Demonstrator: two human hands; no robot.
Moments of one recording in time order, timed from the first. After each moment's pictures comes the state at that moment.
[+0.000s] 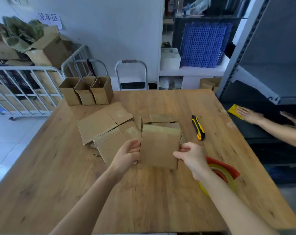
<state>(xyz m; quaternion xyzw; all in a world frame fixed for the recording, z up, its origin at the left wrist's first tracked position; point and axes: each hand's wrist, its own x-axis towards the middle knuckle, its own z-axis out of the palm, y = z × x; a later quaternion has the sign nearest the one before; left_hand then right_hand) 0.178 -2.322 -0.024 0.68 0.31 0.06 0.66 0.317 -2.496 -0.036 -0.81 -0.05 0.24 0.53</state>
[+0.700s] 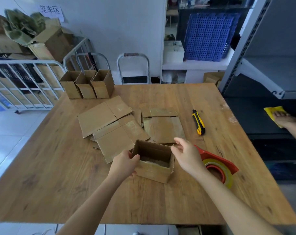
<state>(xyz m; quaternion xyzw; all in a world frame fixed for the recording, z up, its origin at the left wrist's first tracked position) 0.174 -2.341 -0.052 0.79 0.45 -0.02 0.42 0.315 -2.506 -0.047 -0.87 -0.26 0.19 0.37</state>
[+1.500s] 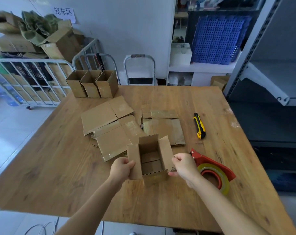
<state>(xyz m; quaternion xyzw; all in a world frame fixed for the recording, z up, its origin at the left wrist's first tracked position) 0.172 -2.358 -0.084 0.66 0.51 0.05 0.54 0.316 -2.517 -0.069 -0.81 -0.10 0.35 0.46</state>
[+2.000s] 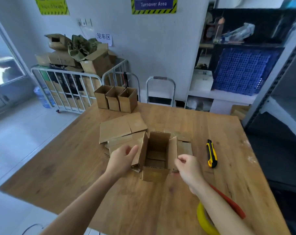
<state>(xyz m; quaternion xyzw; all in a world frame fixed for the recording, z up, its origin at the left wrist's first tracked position) 0.184 -2.340 -0.015 0.78 0.46 0.19 0.37 0.340 -2.500 -0.021 -0.80 -0.26 0.24 0.48</state>
